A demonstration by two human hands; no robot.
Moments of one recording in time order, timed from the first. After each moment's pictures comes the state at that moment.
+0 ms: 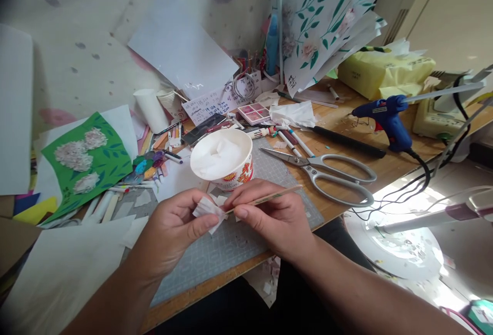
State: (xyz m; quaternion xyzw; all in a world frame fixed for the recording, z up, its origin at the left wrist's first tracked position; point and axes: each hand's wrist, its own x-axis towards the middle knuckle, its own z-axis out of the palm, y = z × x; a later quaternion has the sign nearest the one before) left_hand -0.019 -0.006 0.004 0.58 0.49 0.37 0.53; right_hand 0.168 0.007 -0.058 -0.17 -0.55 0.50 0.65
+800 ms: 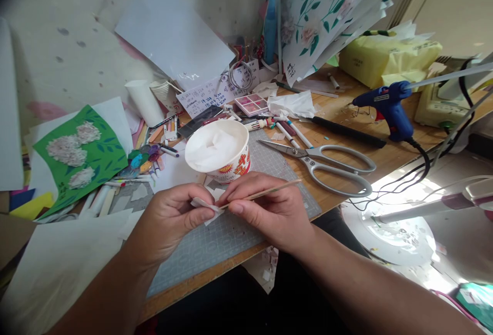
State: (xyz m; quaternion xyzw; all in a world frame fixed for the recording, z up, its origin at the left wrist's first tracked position) left_hand -0.021 -0.001 0.000 0.60 0.49 0.35 0.52; right_hand 0.173 0.006 -0.054 -0.16 -0.58 0.48 0.63
